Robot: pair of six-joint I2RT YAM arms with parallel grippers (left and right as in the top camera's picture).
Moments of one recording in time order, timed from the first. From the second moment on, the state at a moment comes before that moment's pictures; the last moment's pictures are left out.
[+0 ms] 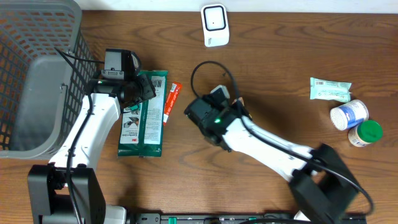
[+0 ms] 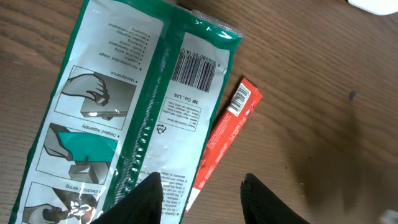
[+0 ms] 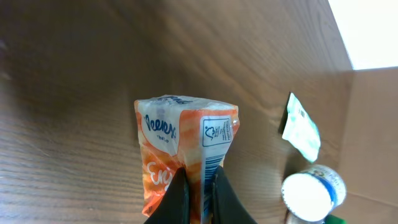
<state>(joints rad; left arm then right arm) -0.07 1.60 1.13 -0.61 0.20 -0.46 0.83 1.82 1.18 -0.80 0.83 0.24</state>
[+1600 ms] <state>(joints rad) -0.07 1.60 1.13 -0.65 0.18 -0.46 0.69 1.87 1.46 -0.82 0.46 0.22</state>
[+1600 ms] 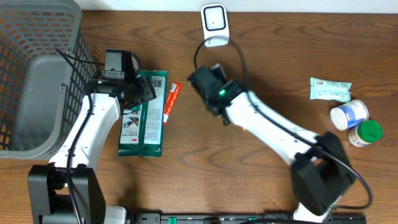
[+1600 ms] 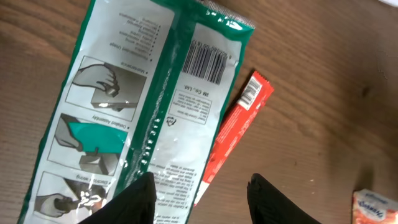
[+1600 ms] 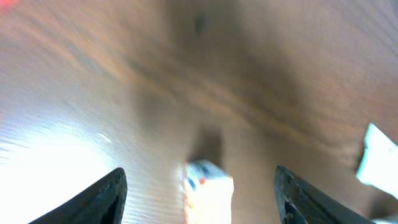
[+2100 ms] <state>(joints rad) -0.15 1.62 1.13 -0.65 0.17 -0.35 0.51 1.79 1.54 -0.80 -0.01 0.28</state>
